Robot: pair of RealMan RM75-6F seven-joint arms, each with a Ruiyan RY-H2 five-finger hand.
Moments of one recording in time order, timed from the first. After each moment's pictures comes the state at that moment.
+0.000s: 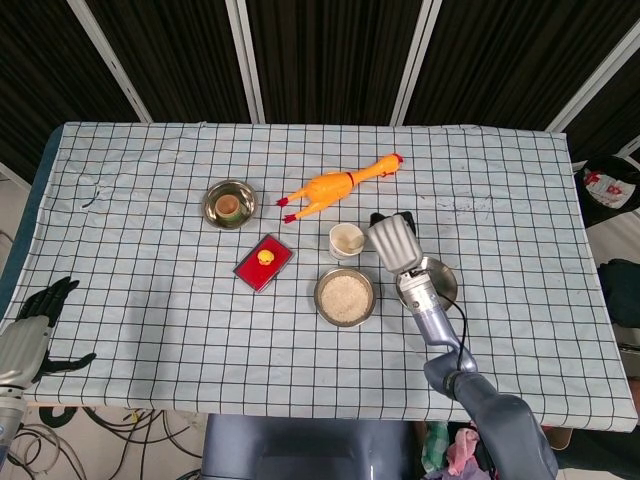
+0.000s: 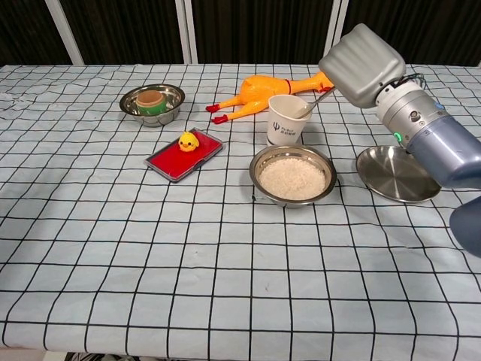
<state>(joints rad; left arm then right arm) -0.15 -1.05 -0.03 -1.80 1.36 1.30 -0.07 0.89 -2.09 0.21 -0.34 -1.45 1.24 -0.66</state>
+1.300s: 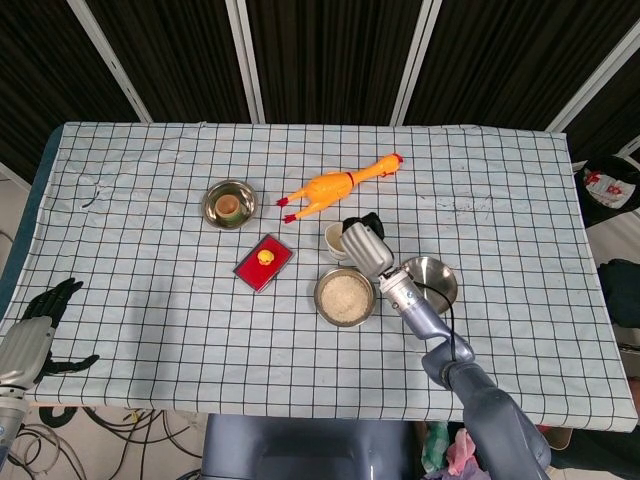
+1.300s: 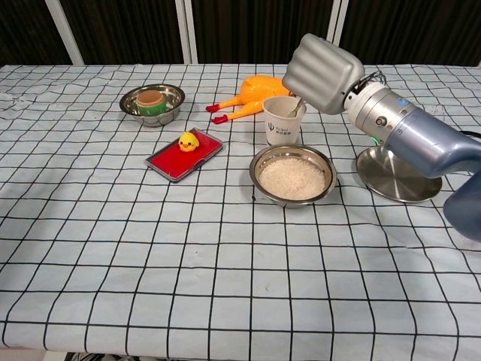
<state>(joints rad) -0.15 -1.03 -0.03 -1.81 1.36 1.28 -0.09 0.97 -2.08 0.10 -0.29 -1.55 1.19 -0.85</state>
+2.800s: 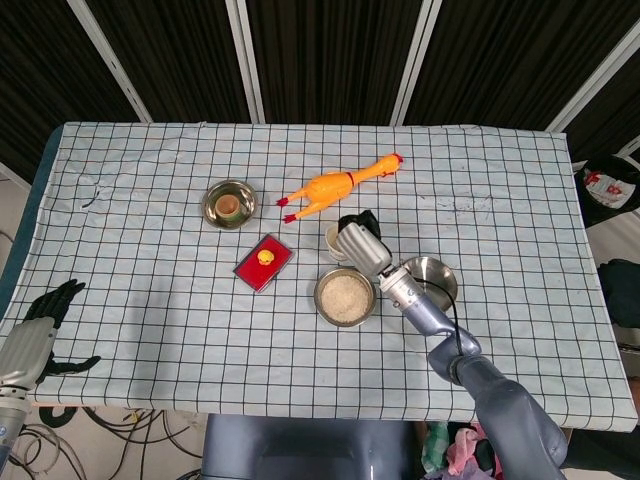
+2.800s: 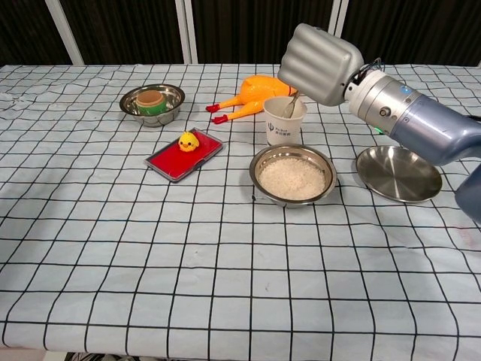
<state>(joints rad) -0.16 -1.04 -0.02 -1.81 1.36 1.28 -0.08 0.98 -2.00 0.07 -0.40 -1.58 1.21 -0.92</state>
